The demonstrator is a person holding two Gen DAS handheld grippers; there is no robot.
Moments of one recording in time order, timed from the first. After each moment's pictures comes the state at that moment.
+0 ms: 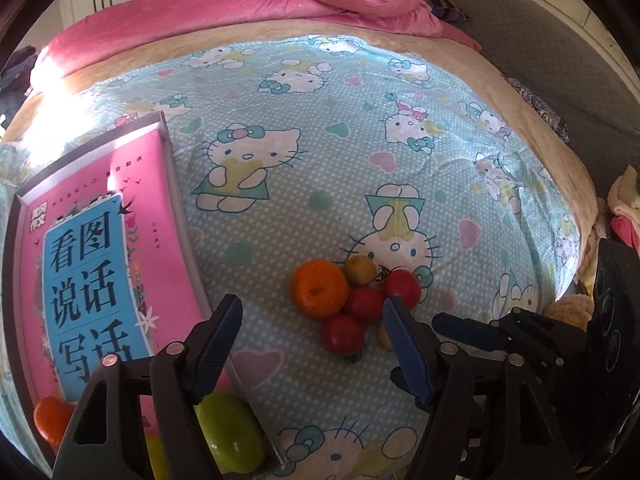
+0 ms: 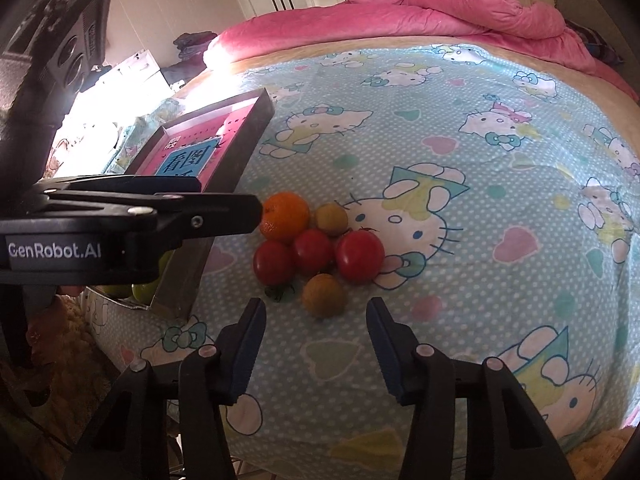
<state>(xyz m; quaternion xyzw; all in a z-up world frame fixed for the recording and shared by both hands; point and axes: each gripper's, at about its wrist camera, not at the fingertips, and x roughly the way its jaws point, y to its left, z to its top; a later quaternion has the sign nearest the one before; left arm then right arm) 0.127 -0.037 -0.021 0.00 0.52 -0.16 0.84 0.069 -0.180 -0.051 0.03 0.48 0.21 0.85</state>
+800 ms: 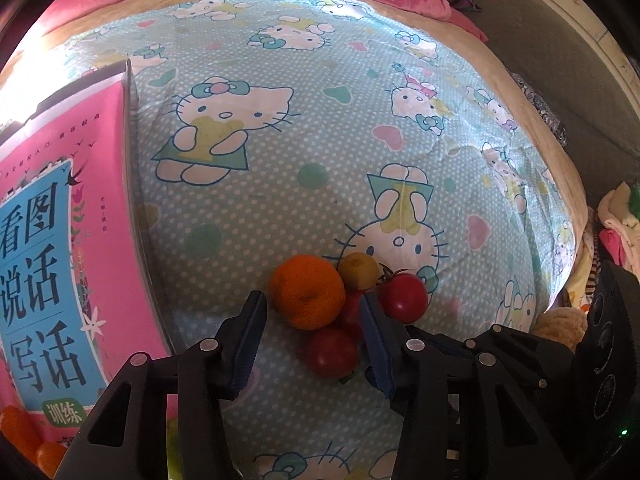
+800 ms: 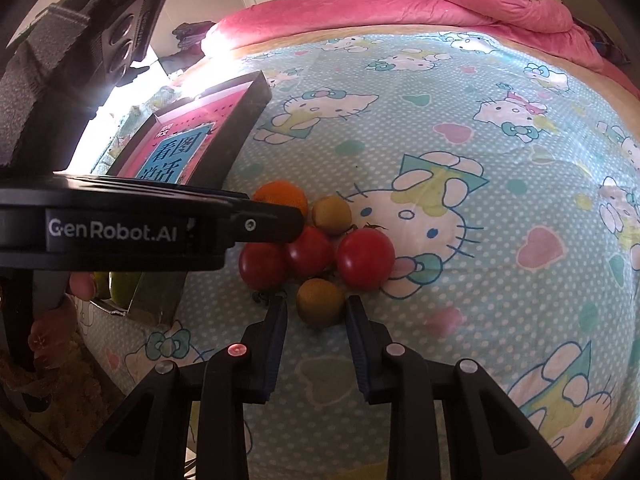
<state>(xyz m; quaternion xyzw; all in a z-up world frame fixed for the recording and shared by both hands) 0.155 -0.044 -0.057 -0.04 0.58 -0.18 0.80 0.085 -0.168 -0.071 0.02 0.49 0.21 0.84</state>
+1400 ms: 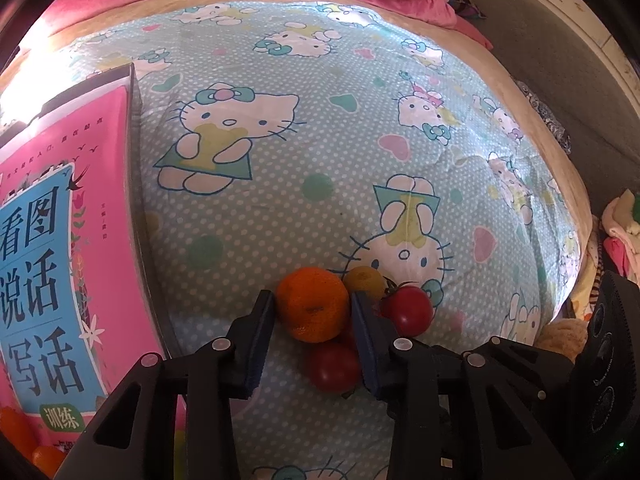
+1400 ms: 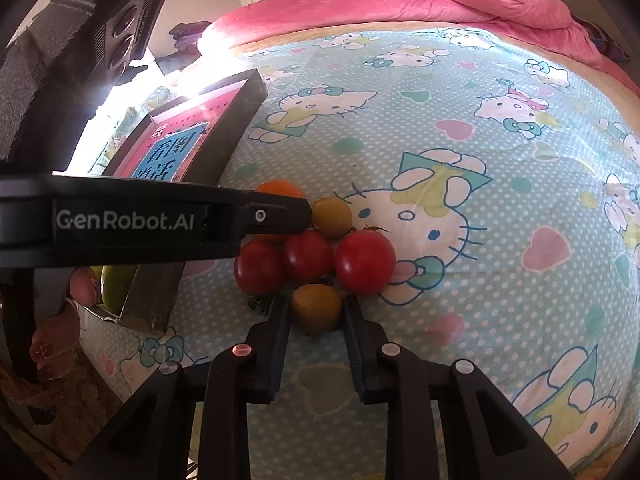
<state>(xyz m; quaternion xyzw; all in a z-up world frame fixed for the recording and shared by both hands) 0.159 -0.045 -0.059 -0.05 0.56 -0.17 0.81 0.091 -0.167 -0.076 0.02 0.50 0.21 0.84</state>
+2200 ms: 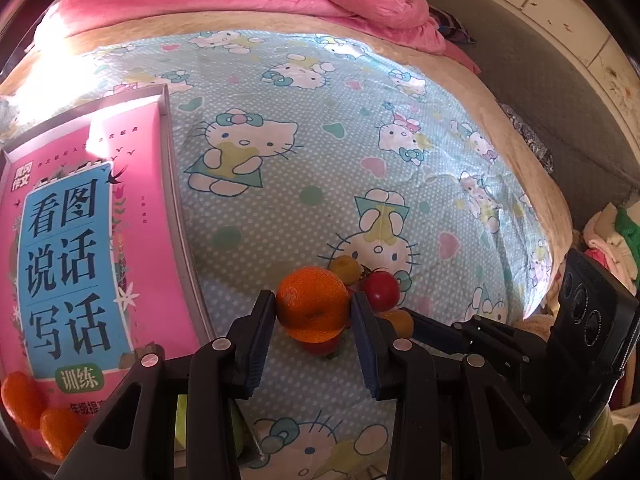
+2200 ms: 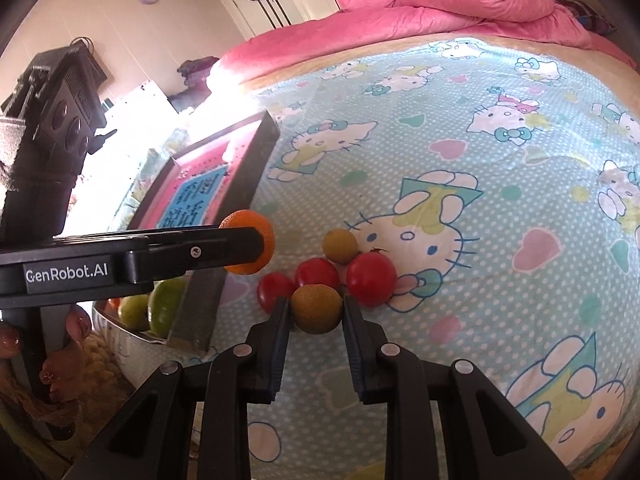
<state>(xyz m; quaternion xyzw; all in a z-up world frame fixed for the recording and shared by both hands) 0.125 -0.019 -0.021 -0.08 0.53 -0.18 0.82 0.084 -0.189 -0.055 0.10 0.46 0.24 0.85</state>
